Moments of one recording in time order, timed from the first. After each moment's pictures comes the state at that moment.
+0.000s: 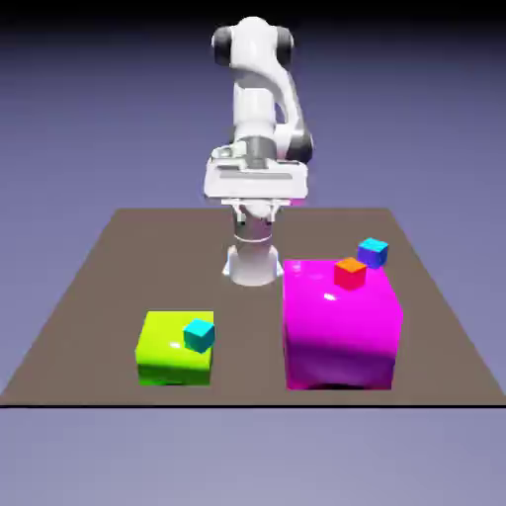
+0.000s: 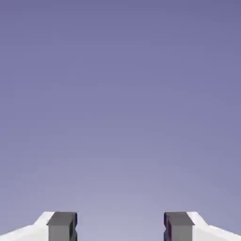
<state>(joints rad) -0.03 -0.54 0.00 -2.81 0.05 3.00 0.74</state>
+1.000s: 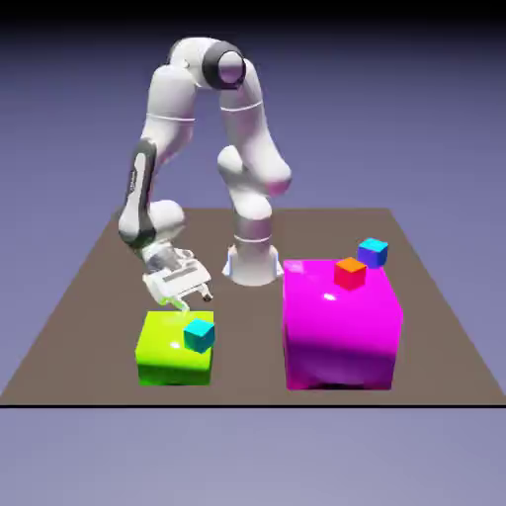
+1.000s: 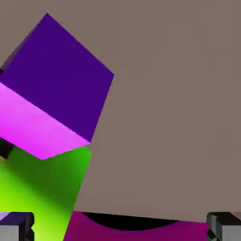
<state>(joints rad) -0.99 0.28 -0.01 -2.76 1.36 2.03 0.71</state>
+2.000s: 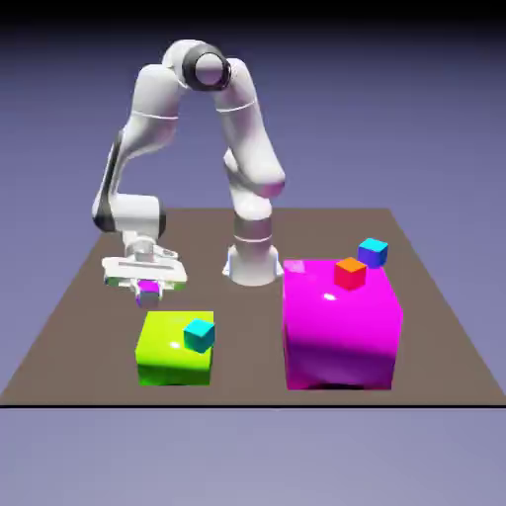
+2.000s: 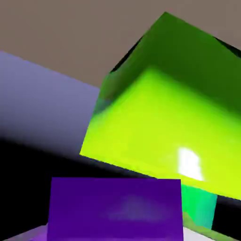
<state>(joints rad) -1.05 0.14 0.10 -2.72 1.75 1.86 0.81</state>
